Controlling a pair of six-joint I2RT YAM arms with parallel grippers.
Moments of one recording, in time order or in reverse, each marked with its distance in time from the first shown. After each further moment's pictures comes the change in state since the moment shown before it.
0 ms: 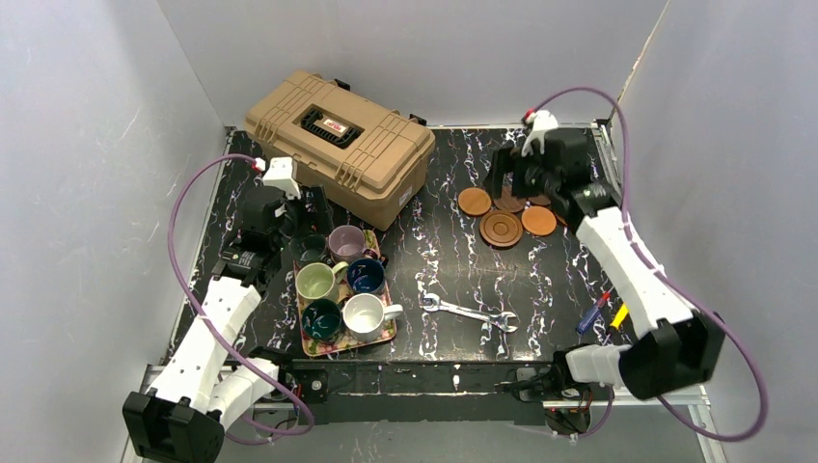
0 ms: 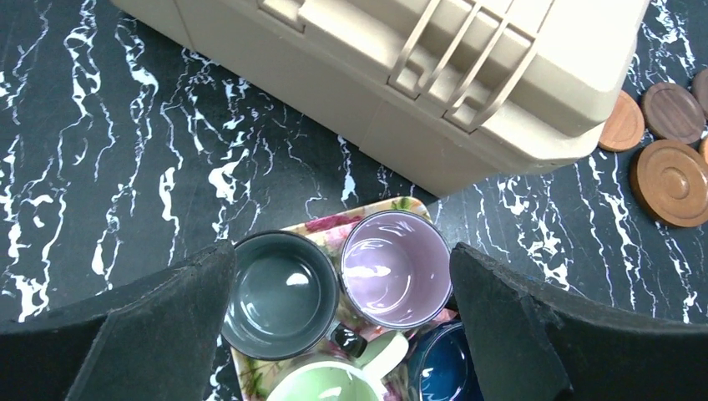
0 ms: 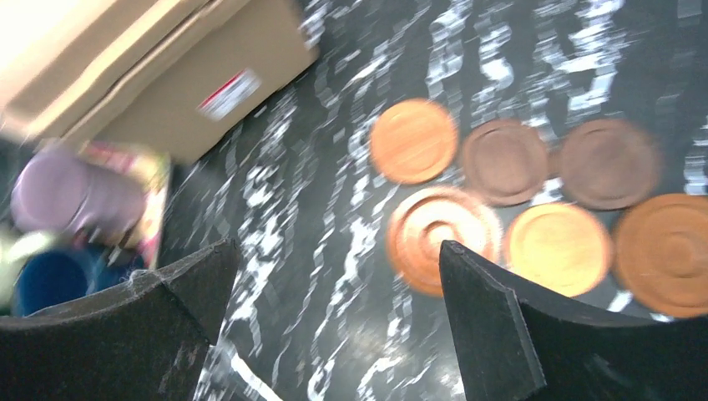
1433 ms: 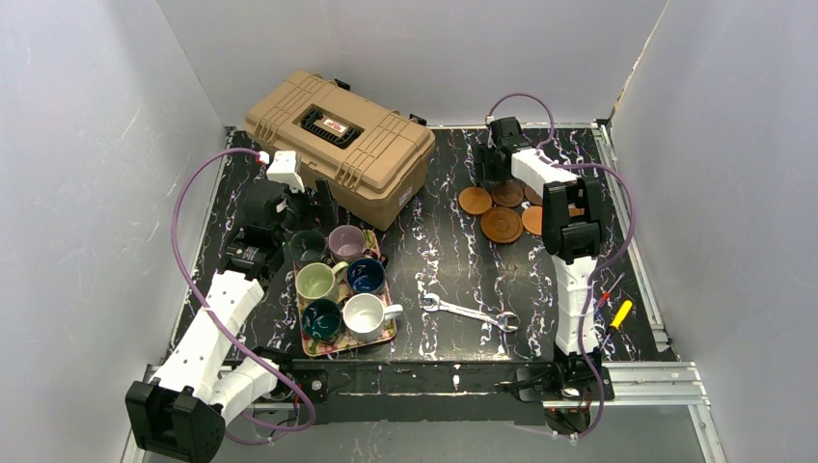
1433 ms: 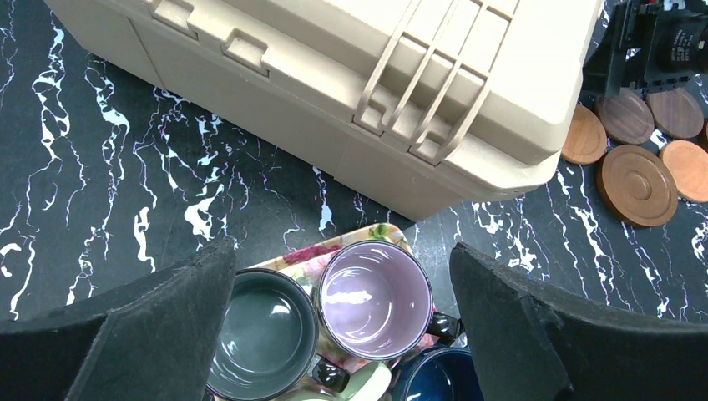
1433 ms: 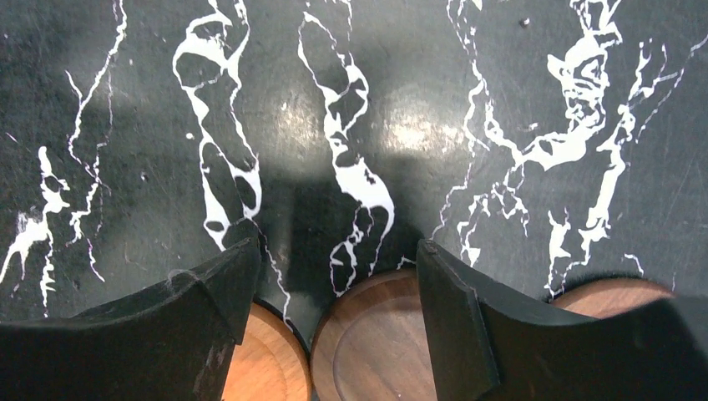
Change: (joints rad) left arm 0.001 0.029 0.000 0.087 0.048 0.008; right arm -0.041 0.972 0.526 0.092 0.195 -0.087
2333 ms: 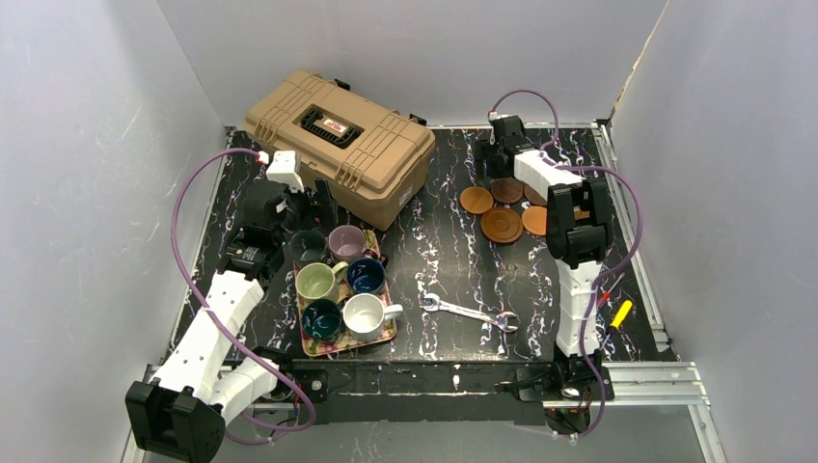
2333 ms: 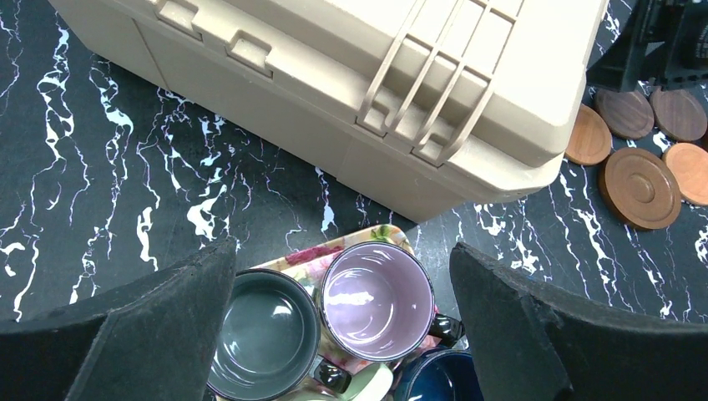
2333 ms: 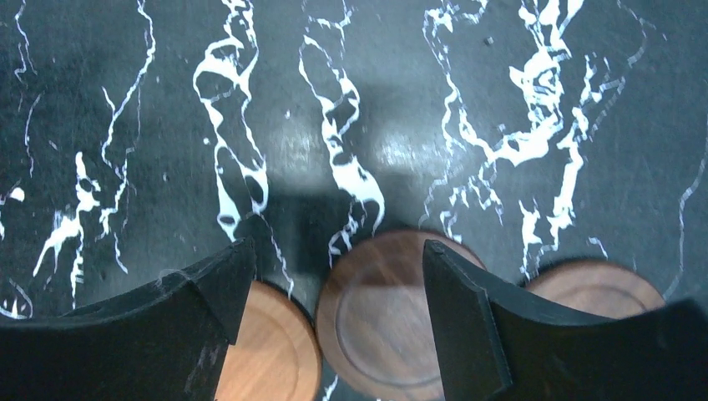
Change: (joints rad) left arm 0.000 -0.002 -0.002 0.003 -0.007 0.000; right arm 0.003 -0.109 -0.115 0.071 0.031 0.021
